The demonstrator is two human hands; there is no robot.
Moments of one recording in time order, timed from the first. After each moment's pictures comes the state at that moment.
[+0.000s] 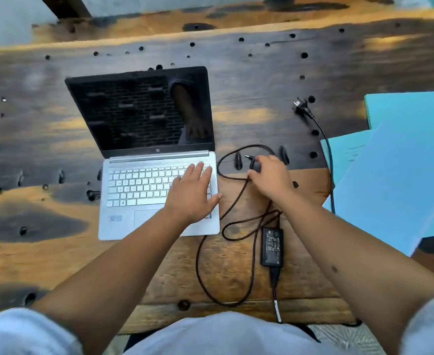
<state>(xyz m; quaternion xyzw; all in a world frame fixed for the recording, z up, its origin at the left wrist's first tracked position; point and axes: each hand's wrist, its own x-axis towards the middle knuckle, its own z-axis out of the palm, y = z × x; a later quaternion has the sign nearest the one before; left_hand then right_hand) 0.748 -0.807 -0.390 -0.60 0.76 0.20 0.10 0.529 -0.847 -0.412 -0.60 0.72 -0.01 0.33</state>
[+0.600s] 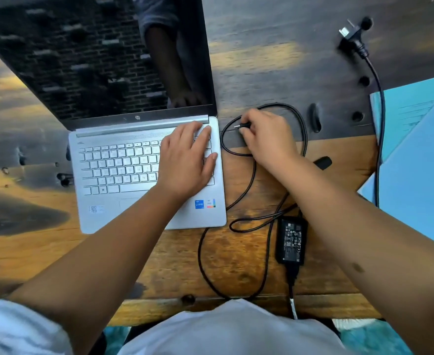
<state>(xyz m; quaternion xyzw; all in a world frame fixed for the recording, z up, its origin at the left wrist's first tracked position) 0.763 -0.842 -0.463 -0.60 0.79 0.13 -0.02 0.564 -0.879 -0.457 -0.66 0.67 -0.10 0.34</state>
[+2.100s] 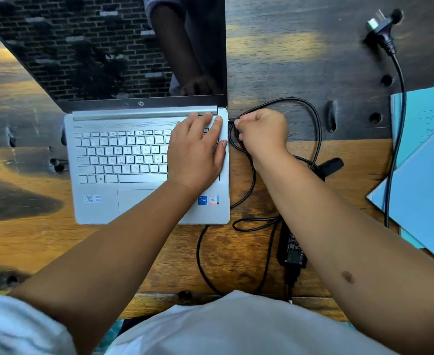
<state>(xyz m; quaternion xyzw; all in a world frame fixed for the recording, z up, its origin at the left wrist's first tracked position) 0.750 -0.843 -0.470 -0.63 0.76 0.12 -0.06 0.615 -0.889 -0.459 -0.27 0.80 -0.20 0.49</state>
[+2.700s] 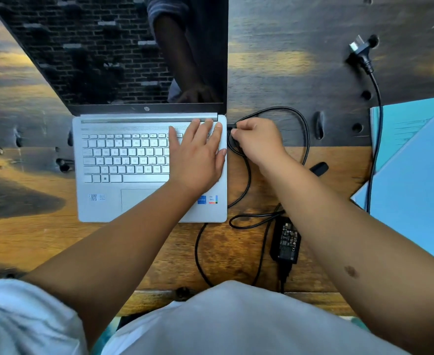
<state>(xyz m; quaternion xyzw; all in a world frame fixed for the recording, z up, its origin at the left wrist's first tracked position) 0.749 -0.839 -0.457 -0.63 0.76 0.13 0.06 0.605 -0.886 -0.439 -0.41 0.74 -0.13 0.51</state>
